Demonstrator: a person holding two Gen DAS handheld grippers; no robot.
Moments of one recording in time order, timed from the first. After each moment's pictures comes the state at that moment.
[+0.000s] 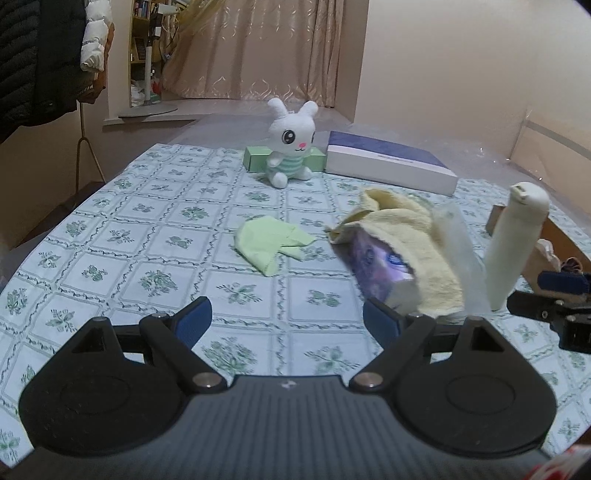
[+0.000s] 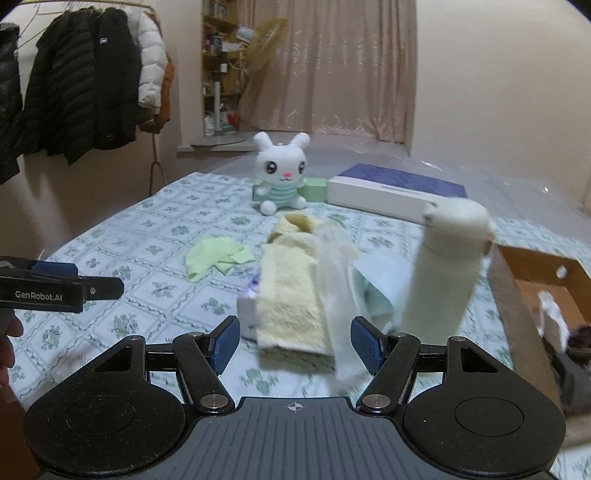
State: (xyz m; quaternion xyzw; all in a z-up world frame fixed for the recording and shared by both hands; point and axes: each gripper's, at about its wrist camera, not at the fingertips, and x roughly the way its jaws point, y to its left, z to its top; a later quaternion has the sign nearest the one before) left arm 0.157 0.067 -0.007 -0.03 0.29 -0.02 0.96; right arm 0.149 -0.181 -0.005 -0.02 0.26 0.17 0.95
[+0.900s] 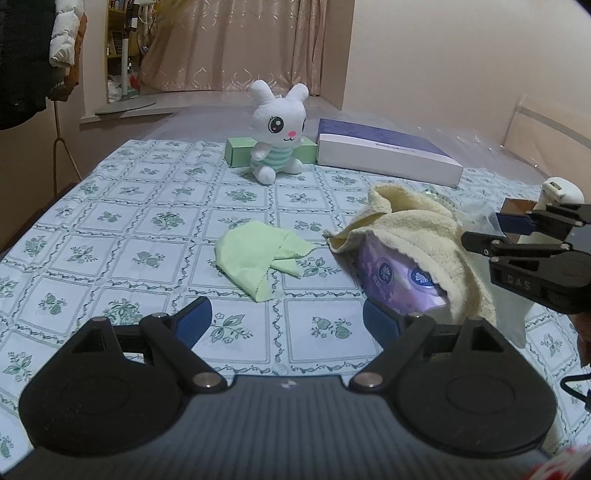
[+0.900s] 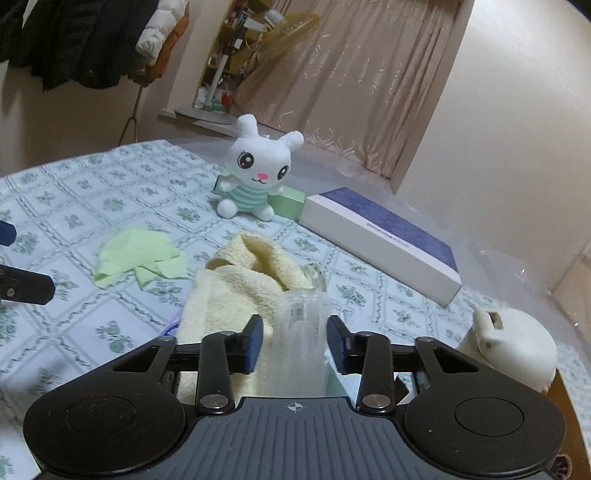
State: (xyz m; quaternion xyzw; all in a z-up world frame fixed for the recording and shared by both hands) left arm 0.231 0.067 -0.032 -0.02 0.31 -0.05 0.95; right arm 0.265 -0.138 -0.040 -0.18 0.23 0.12 0.95
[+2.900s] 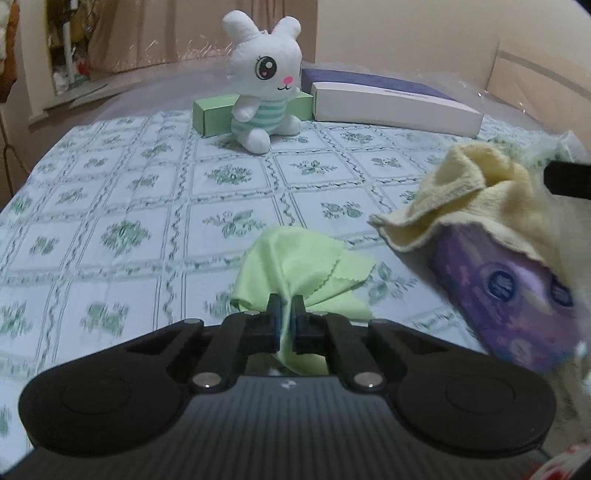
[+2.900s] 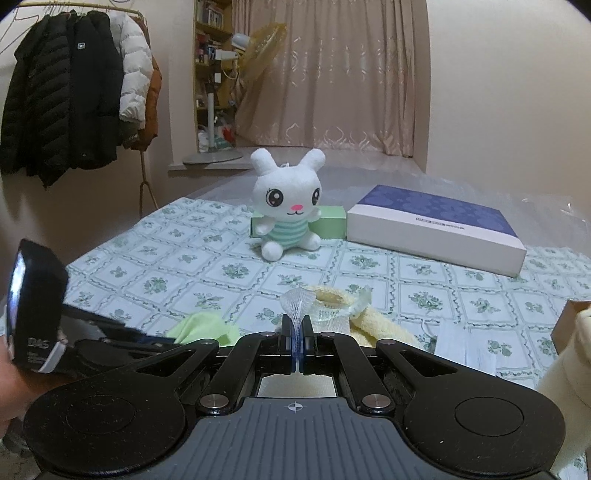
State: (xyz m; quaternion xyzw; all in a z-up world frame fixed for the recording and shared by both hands) left arm 0.361 0.097 -0.088 0.04 0.37 -0.11 0.92; right arm 0.293 -0.117 -0.013 0.00 0.24 0.17 0.96
